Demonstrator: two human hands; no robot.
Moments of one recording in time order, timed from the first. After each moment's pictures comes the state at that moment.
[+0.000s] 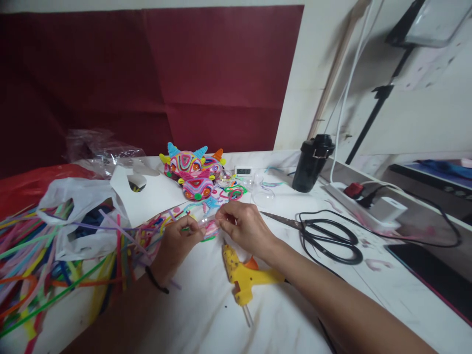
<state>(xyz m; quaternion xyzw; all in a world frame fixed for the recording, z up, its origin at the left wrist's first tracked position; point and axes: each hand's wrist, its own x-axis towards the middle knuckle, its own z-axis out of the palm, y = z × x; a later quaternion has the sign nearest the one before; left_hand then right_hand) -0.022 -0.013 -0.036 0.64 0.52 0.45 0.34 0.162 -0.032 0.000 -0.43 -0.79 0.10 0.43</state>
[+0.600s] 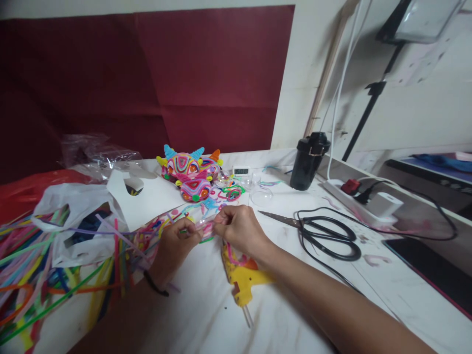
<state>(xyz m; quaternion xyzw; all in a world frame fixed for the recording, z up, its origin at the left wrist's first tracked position) -0.022 -0.013 -0.037 0.64 0.52 0.46 0.33 0.148 -0.030 -0.007 -0.53 -0.64 0.30 0.46</state>
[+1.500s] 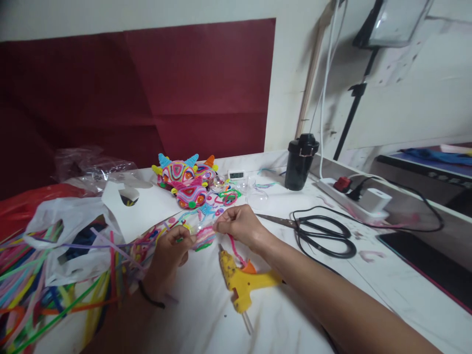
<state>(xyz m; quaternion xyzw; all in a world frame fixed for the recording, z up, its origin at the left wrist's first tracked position) -0.020 -0.010 -0.031 0.54 0.50 0.47 0.49 0.160 -0.022 0.000 -0.54 -0.50 0.48 0.48</state>
